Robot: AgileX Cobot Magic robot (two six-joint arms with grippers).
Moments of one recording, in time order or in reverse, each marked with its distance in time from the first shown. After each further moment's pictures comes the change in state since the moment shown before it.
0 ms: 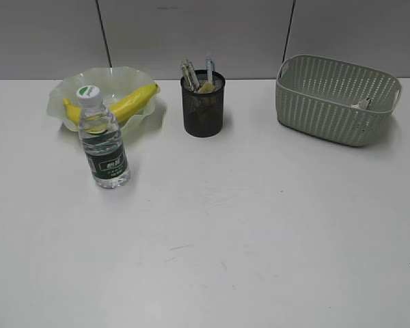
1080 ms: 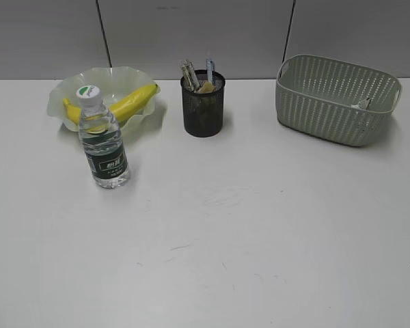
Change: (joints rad) left arm 0.001 -0.001 0.000 -0.001 -0.001 0.000; right arm -0.004 -0.043 0.000 0.003 0.000 0.000
